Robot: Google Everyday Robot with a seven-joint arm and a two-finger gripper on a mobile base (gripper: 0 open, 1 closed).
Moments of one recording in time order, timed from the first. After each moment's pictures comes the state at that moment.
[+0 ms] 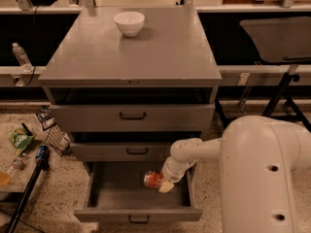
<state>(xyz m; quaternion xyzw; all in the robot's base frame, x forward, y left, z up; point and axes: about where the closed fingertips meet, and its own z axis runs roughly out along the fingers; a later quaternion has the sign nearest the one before) 0.551 -0.037 0.340 -0.67 0.72 0.14 0.11</state>
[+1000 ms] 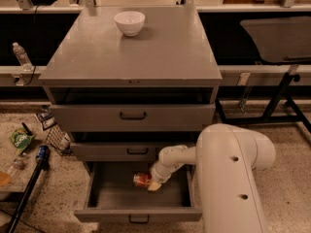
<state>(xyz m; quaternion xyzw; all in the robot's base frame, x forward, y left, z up) 0.594 0.017 0.260 -0.71 0.68 0.13 0.16</state>
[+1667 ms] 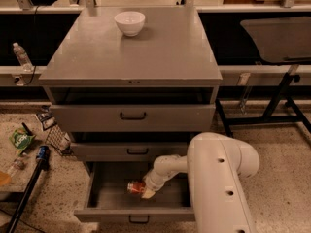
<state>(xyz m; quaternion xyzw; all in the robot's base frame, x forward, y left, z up) 0.581 0.048 0.202 -0.71 0.67 0.16 0.17</state>
